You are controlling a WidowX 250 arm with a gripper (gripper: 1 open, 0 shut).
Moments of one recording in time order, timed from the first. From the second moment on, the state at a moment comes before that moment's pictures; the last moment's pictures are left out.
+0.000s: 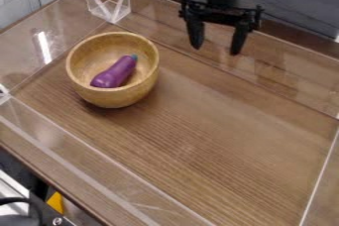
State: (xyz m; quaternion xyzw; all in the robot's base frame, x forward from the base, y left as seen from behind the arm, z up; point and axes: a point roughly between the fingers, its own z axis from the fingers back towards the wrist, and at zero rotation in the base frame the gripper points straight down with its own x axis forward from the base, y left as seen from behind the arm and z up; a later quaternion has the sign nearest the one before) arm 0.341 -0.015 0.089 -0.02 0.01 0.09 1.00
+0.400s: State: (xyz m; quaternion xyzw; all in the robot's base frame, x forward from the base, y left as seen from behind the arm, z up) arm 0.340 -0.040 0.080 -0.04 0.00 0.07 1.00
